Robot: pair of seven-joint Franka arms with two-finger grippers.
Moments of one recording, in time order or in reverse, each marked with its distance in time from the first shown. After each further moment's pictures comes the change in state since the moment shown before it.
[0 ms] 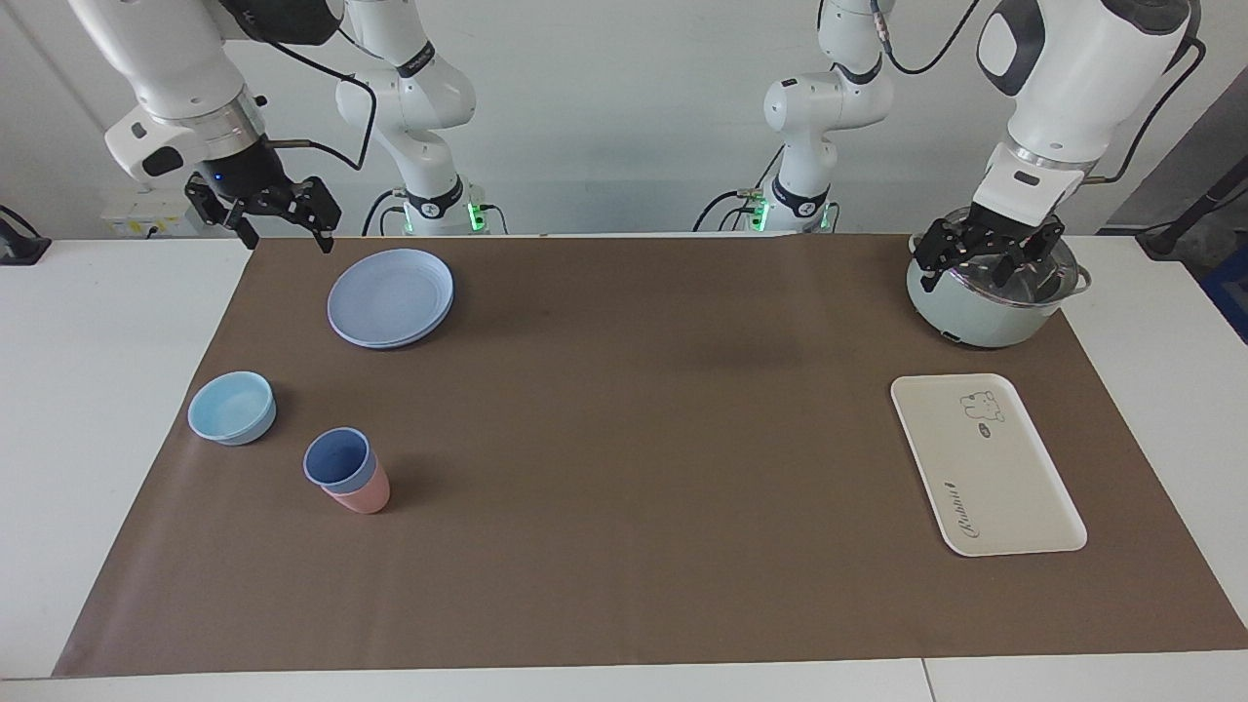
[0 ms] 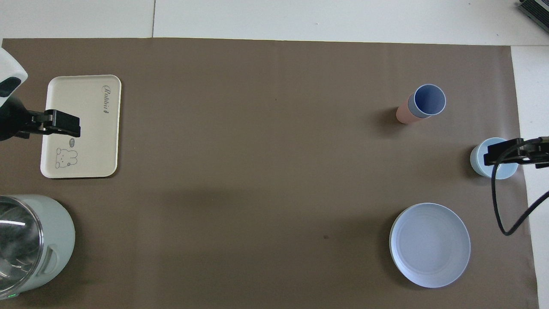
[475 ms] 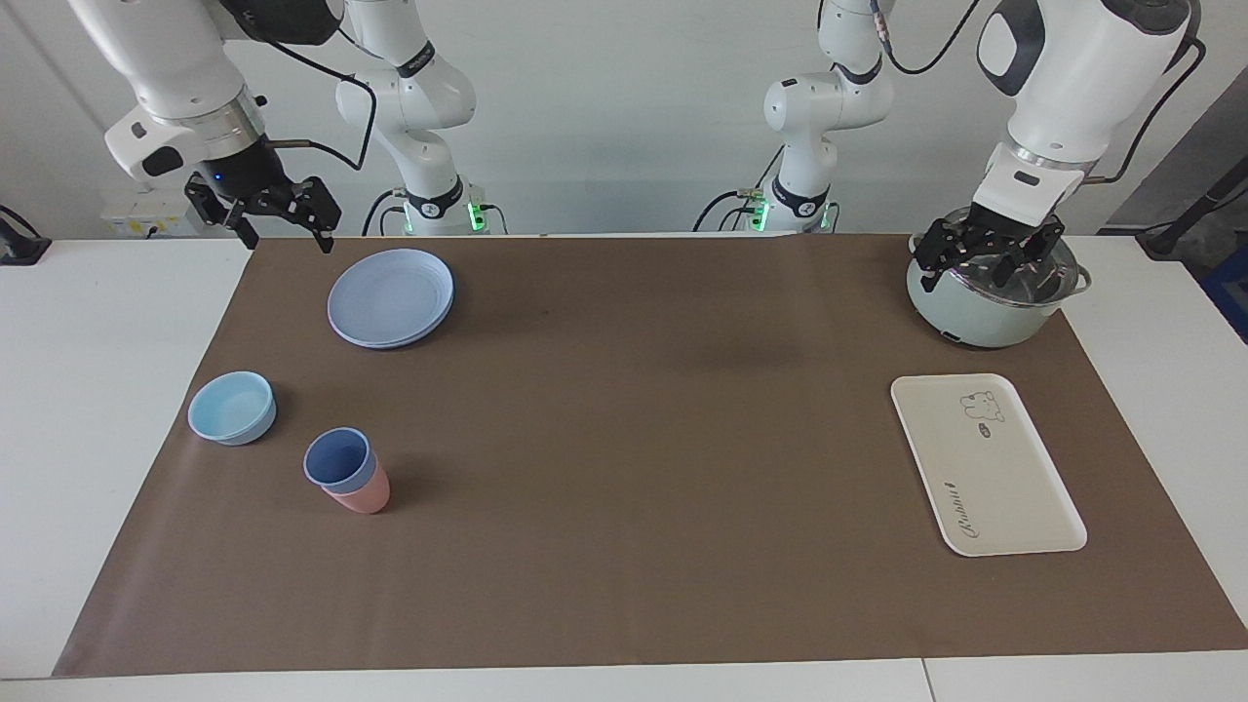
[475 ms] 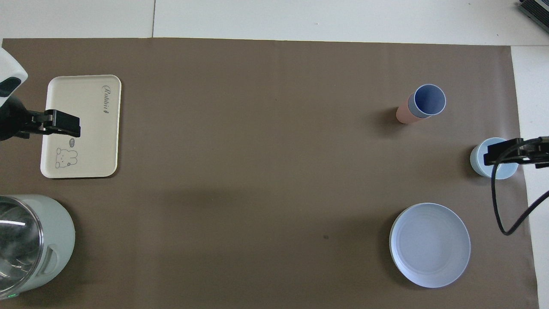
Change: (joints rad) left arm 0.000 0.000 0.000 0.000 0.000 0.000 0.000; right arm 0.000 0.000 0.000 -0.001 0.000 0.006 0.002
